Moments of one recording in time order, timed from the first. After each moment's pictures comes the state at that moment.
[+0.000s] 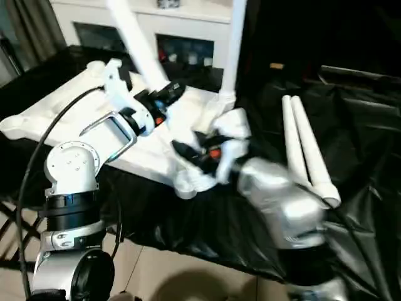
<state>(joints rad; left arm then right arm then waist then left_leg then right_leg) -0.73 -0.13 0.32 0.05 -0.67 0.89 0.09 -0.39 -0.20 0.16 -0.16 0.37 0.62 0.50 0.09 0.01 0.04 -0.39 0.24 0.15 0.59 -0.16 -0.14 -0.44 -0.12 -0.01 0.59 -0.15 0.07</state>
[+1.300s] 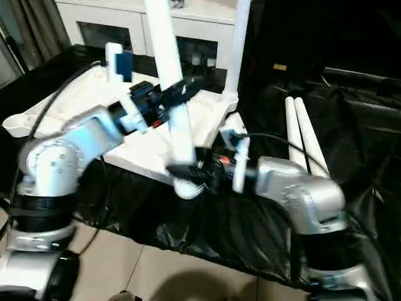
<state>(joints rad) -0.70 0.15 0.08 -0.08 -0.78 0.83 -0.59 -0.44 -0.42 0.08 -0.11 0.67 0.89 0.96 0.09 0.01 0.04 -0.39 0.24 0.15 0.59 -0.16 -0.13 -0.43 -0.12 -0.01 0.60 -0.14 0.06</state>
